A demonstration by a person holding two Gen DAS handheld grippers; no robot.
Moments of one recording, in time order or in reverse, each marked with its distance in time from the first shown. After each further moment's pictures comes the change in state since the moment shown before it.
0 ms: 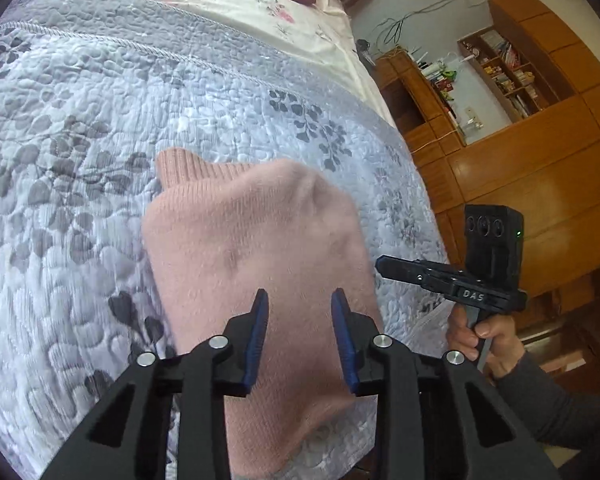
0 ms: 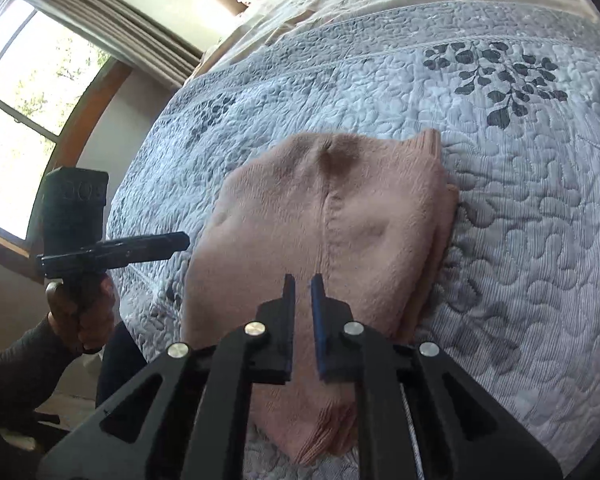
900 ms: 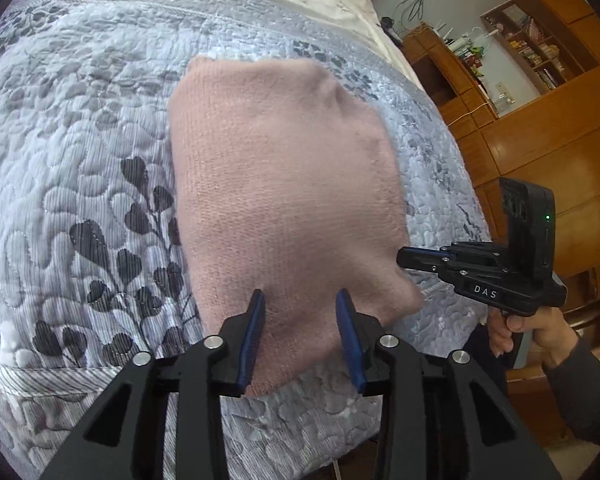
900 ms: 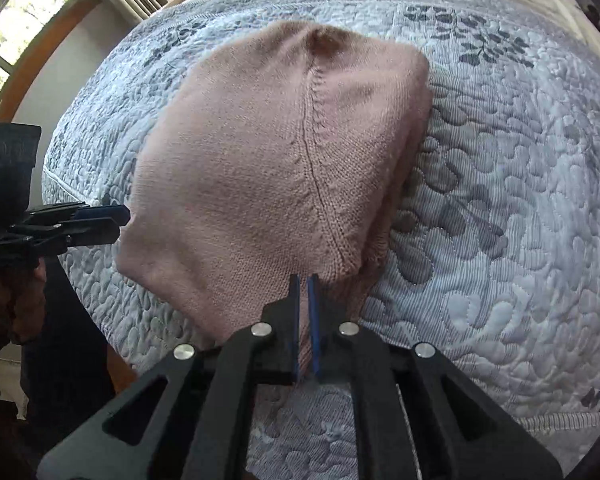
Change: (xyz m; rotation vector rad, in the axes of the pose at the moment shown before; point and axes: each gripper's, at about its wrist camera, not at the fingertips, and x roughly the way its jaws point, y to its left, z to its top) left arm -0.007 -0.030 -0.083 -0.001 -0.010 0.078; right arm 0.006 0.033 -0.071 -0.083 0.091 -0.272
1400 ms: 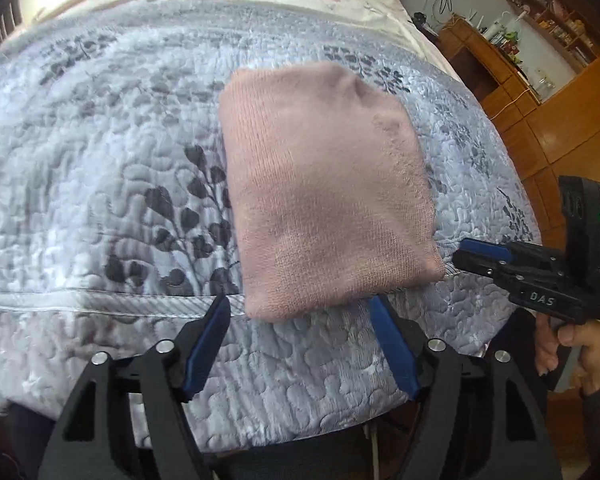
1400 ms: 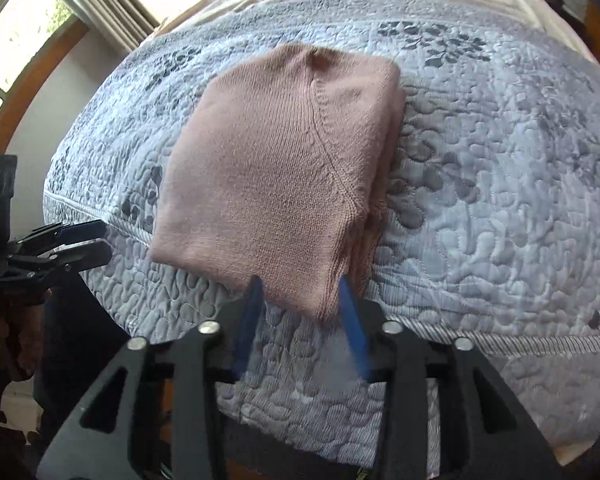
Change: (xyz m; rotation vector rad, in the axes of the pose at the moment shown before) left arm -0.052 -0.047 -0.043 0.046 -0.035 0.401; right arm -0.045 0.022 -0.044 0.117 -0.090 -0.057
